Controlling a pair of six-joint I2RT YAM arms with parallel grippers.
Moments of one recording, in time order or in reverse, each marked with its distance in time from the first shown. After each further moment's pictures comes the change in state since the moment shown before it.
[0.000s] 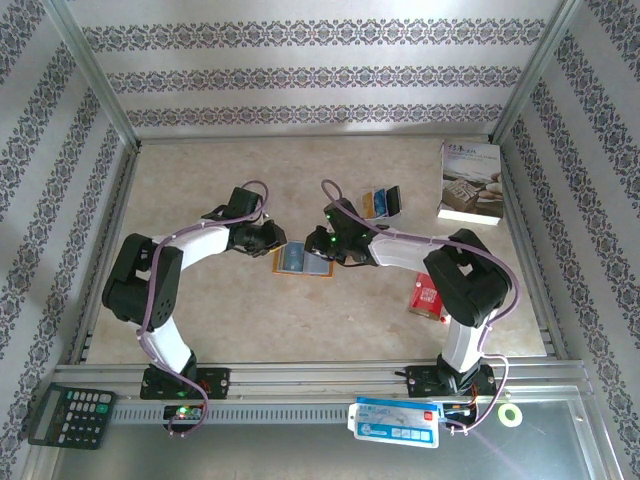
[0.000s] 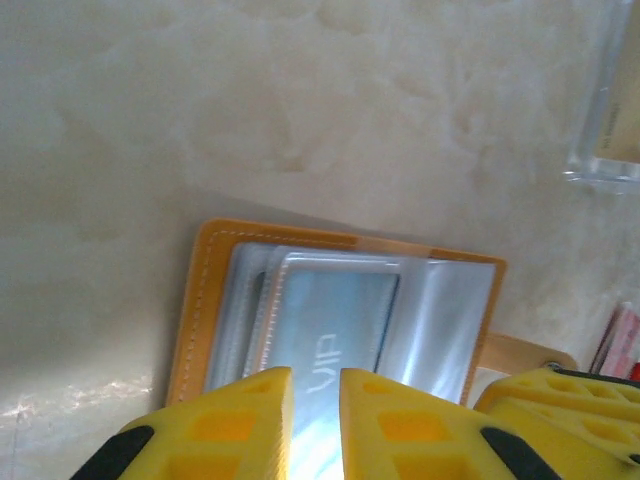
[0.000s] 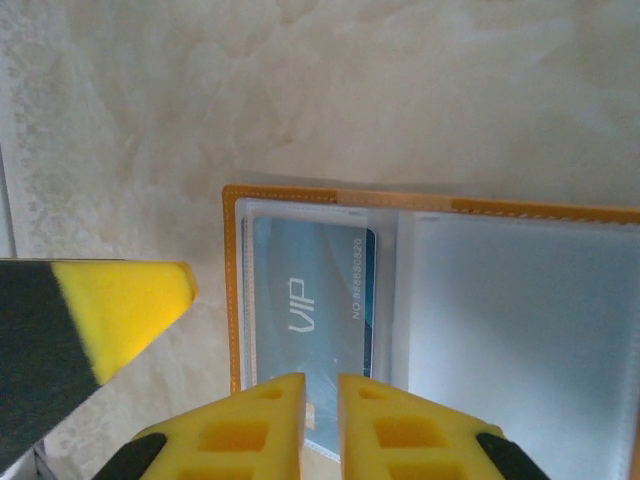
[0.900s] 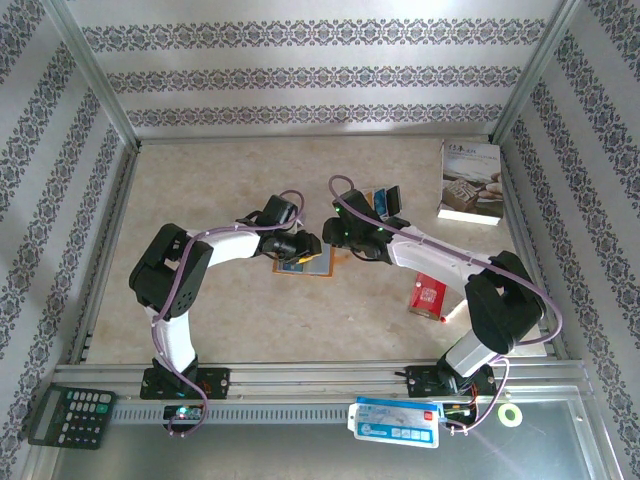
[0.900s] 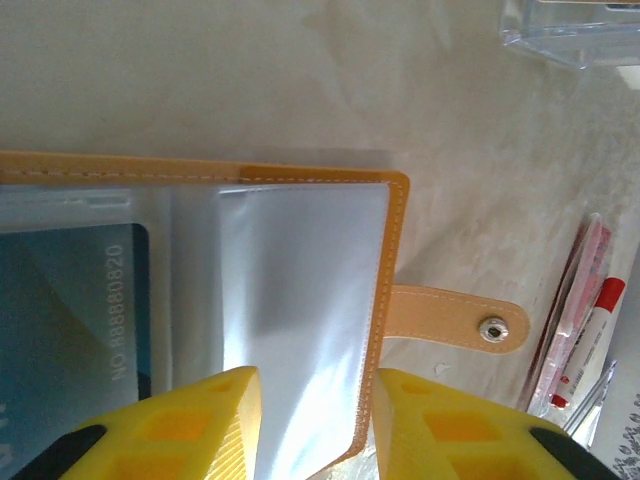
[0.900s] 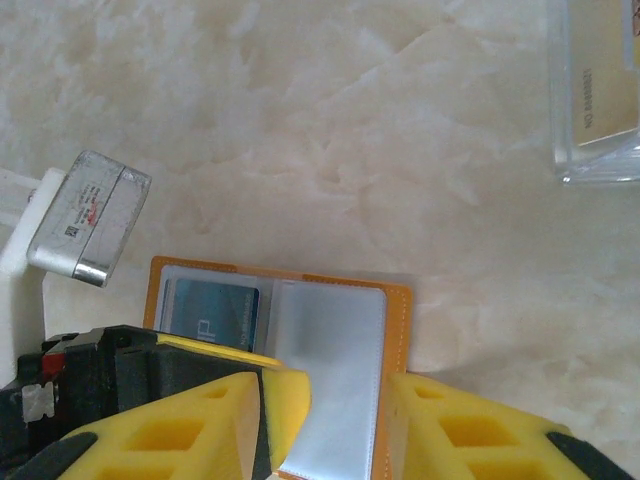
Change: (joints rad) left arm -0.185 0.135 0.069 0.121 0.075 -0.077; right arm 0.004 -0.230 0.032 -0.291 0.355 -0.220
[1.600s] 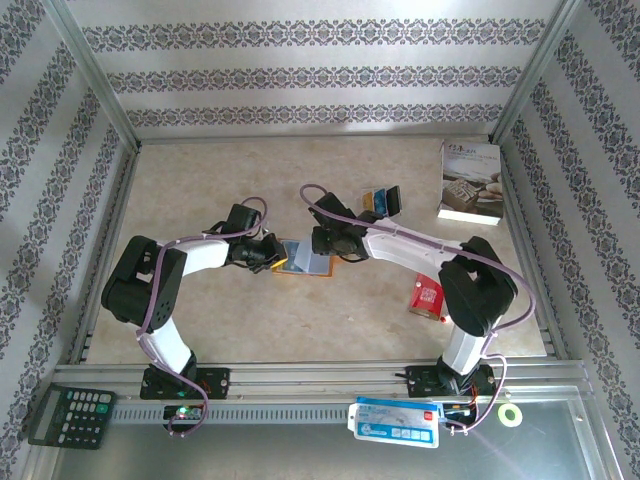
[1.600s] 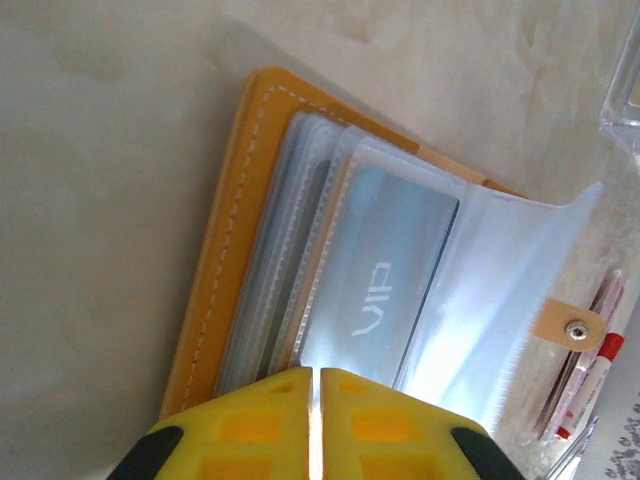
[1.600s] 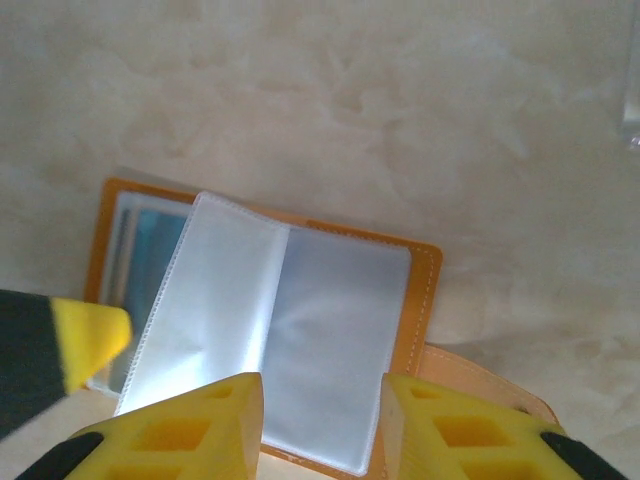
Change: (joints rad) left arm 0.166 -0.154 -0.222 0.034 0.008 -0.015; right arm 0.079 0.145 0.164 -0.178 0.055 -0.077
